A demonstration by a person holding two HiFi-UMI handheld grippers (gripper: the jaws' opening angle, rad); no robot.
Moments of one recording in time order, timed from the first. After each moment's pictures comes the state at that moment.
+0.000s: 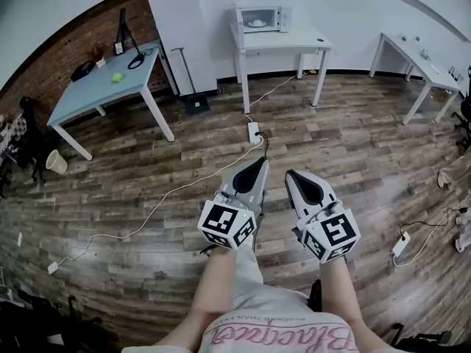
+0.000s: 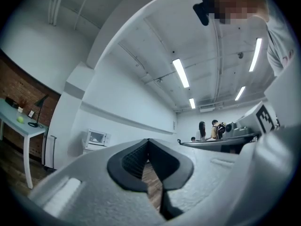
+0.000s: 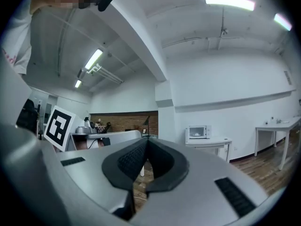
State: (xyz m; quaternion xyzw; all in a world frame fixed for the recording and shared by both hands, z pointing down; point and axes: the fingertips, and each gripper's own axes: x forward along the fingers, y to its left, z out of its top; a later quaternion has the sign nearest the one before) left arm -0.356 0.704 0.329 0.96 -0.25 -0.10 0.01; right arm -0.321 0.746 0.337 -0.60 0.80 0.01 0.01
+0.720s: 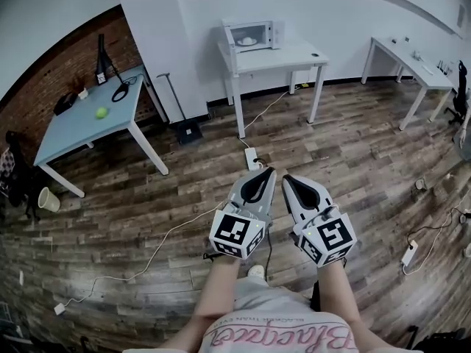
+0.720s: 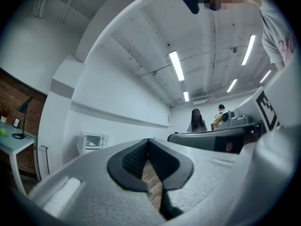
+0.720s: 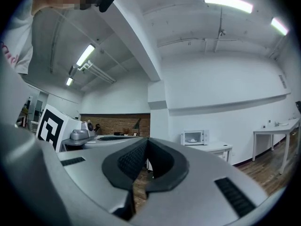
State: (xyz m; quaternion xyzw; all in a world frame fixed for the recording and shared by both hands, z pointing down) left arm -0.324 0.538 0.320 0.98 -0.20 -0.07 -0.03; right arm -0.312 0.566 0.319 -0.63 0.78 0.04 0.02
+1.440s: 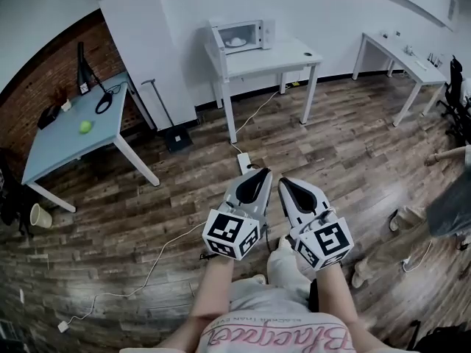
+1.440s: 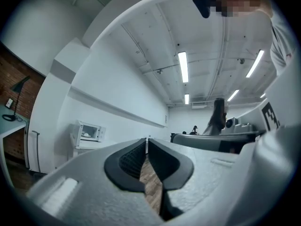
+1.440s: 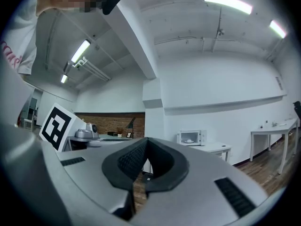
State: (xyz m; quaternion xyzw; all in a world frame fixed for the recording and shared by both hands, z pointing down) left arm -0.296 0.450 0.334 0.98 -0.17 -0.06 0.03; right arm -0.290 0.486 0.326 -0.65 0.76 0.04 0.02
